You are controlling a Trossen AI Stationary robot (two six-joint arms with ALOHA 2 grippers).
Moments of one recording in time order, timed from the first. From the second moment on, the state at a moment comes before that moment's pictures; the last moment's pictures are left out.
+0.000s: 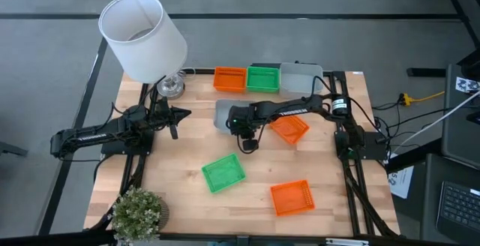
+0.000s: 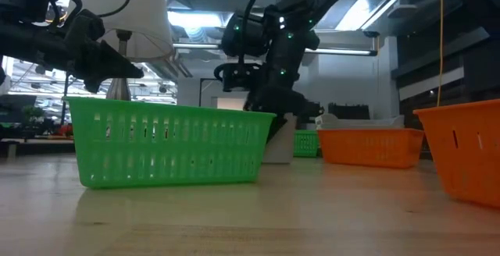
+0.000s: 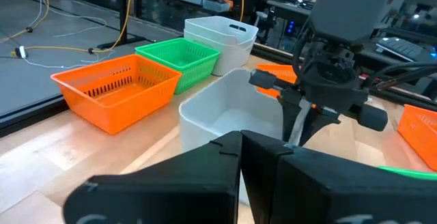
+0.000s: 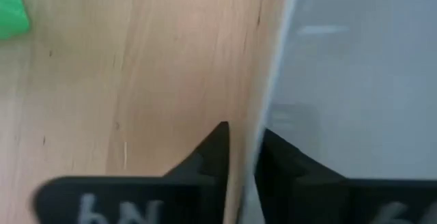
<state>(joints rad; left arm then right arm) 0.28 0.10 0.01 0.03 -0.14 -0.23 -0.10 2.12 1.51 -0.60 -0.05 -0.27</state>
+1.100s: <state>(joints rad) 0.28 0.10 0.01 0.03 -0.14 -0.22 -0.47 1.69 1.75 -1.40 0.25 -0.40</state>
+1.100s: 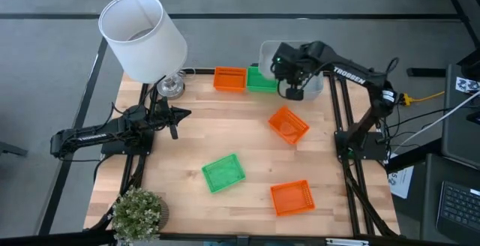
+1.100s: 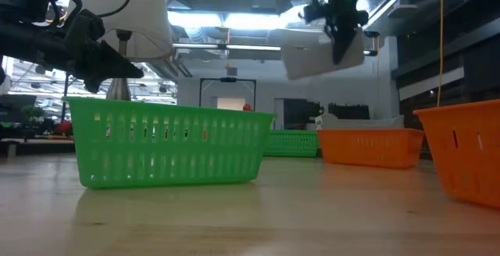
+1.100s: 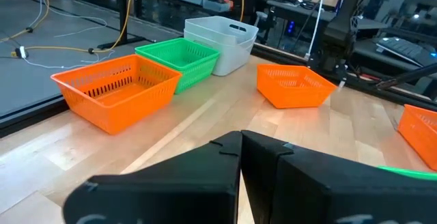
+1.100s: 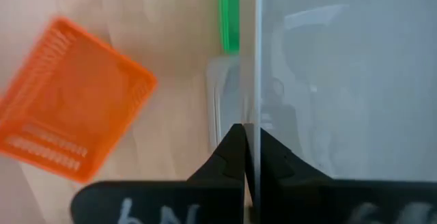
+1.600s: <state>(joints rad) 0.28 0.10 0.01 0.03 -0.14 -0.22 -0.70 1.43 1.28 -1.17 0.13 -0.56</state>
